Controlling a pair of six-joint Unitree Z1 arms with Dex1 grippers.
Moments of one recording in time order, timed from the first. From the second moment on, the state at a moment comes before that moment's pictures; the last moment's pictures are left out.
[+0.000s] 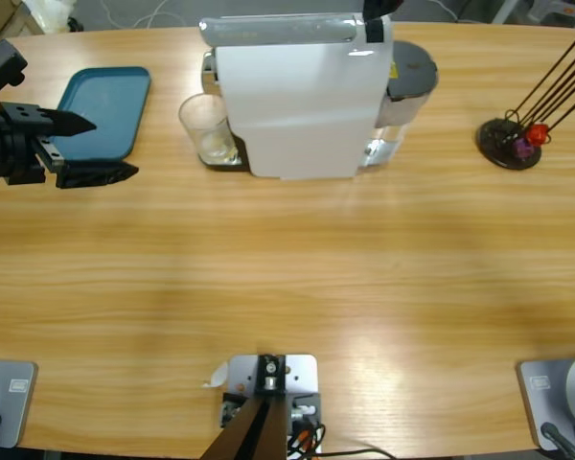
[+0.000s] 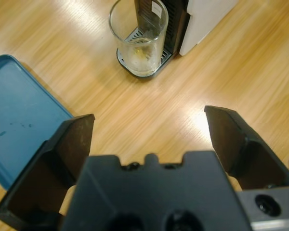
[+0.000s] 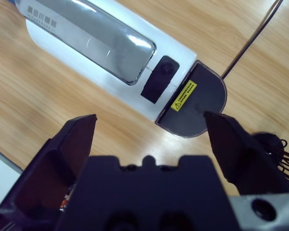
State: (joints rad) arm 0 -0.56 1.32 -0.73 0.18 -0.16 0.17; arm 1 0.62 1.83 -2.07 1.32 0.08 0.07
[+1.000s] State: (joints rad) arm 0 -0.57 1.26 -0.77 0.17 -0.15 0.16; arm 1 0.77 0.96 -0.81 0.60 0.13 0.11
